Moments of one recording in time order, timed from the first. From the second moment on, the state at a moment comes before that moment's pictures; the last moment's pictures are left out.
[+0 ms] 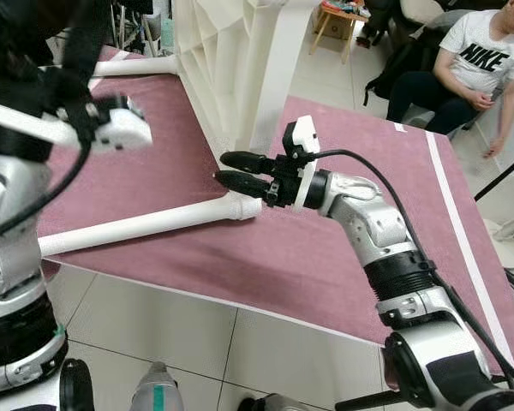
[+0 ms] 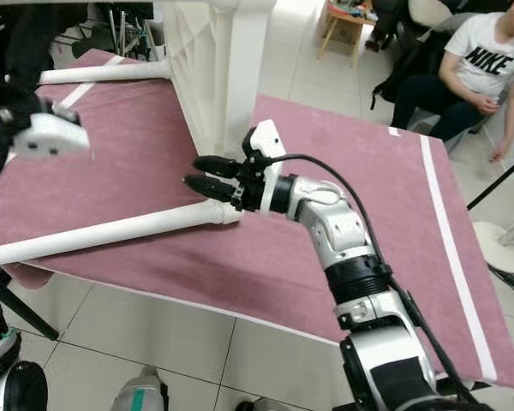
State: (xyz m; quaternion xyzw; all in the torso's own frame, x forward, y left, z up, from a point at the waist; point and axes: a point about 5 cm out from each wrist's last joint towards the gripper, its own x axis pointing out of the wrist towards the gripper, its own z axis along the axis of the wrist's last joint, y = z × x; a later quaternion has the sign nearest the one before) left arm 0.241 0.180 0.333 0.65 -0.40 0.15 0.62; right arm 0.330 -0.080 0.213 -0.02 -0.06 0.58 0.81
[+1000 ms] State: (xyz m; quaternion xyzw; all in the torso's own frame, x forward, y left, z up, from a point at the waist) left arm 0.282 0.177 0.361 0.68 -0.38 0.13 0.61; right arm 0.297 -0.051 0.174 0.05 -0.02 0.58 0.81
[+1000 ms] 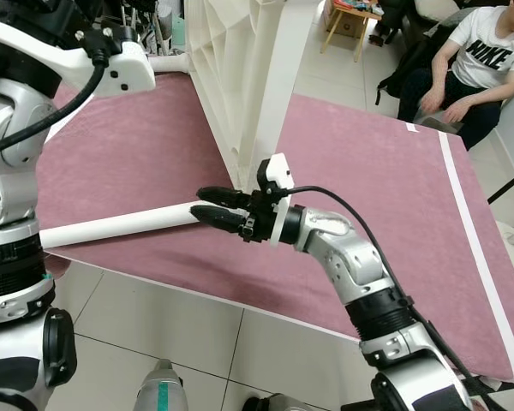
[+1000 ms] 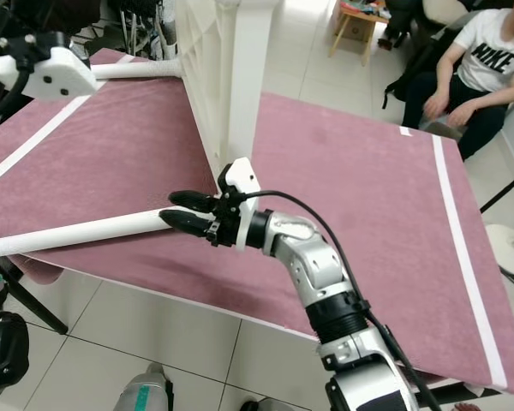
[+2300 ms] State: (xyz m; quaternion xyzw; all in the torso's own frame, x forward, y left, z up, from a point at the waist) left arm 0.310 0.152 0.350 0.58 -0.38 0.08 0.71; right arm 0.340 -0.102 0.113 0.35 0.06 0.17 0.92
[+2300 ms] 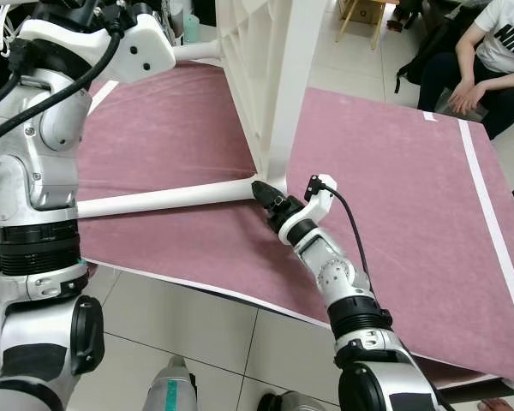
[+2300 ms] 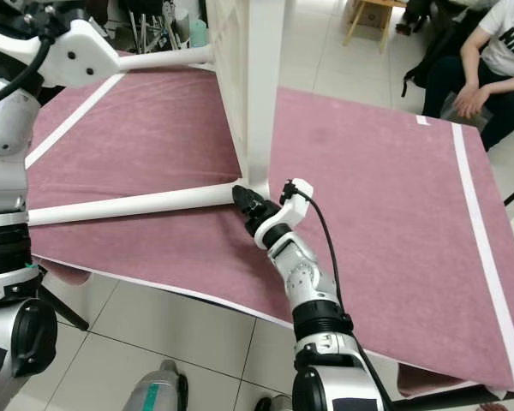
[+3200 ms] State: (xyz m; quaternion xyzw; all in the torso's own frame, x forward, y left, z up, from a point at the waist) left arm 0.331 0.125 0.383 0.57 -0.44 -0.01 0.69; right arm 0.344 -0.107 0.114 0.31 0.05 0.16 0.94
